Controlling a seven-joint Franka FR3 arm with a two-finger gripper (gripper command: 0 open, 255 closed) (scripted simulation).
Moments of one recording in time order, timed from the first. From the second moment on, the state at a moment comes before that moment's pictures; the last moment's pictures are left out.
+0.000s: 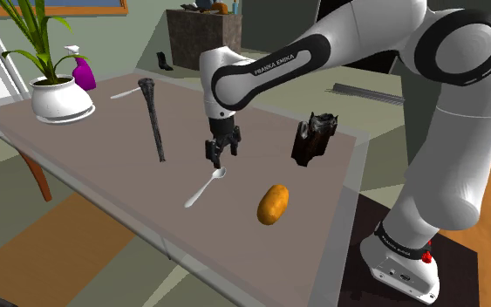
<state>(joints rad) 0.15 0.22 0.22 -1.88 0.01 1.96 0.22</state>
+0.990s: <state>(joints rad) 0.16 0.29 0.23 -1.92 0.01 2.06 0.22</state>
